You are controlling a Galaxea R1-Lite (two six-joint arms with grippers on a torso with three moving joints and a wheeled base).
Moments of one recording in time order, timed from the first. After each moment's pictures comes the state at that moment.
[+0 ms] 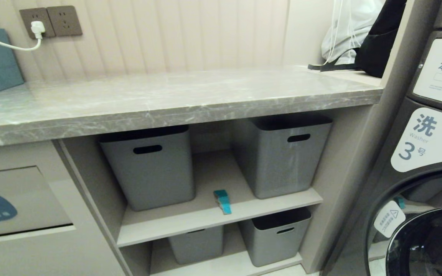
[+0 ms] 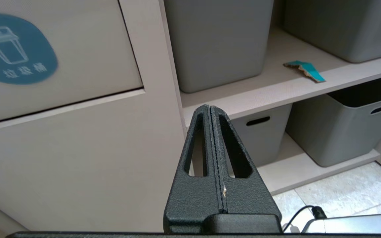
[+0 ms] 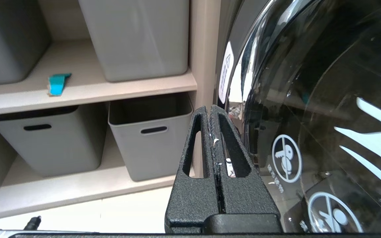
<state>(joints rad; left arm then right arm) 0.00 0.00 0.00 0.01 -0.02 0.12 0.00 0.00 0.00 0.00 0.00 0.00</state>
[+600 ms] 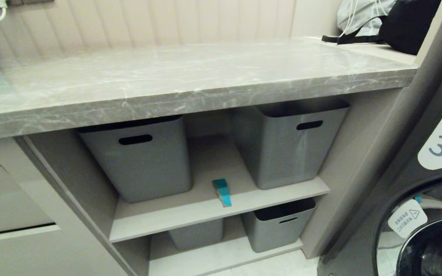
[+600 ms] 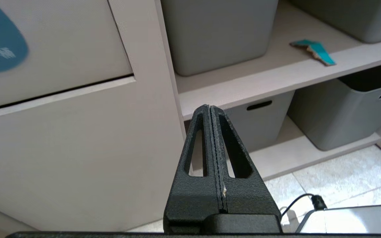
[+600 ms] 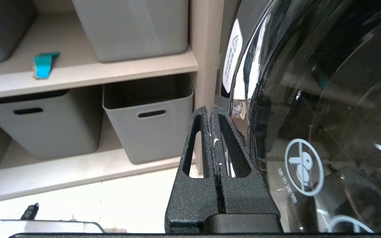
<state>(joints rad) 0.00 0.00 0.00 0.01 -0.02 0.11 0.00 0.00 0.00 0.00 0.00 0.00</state>
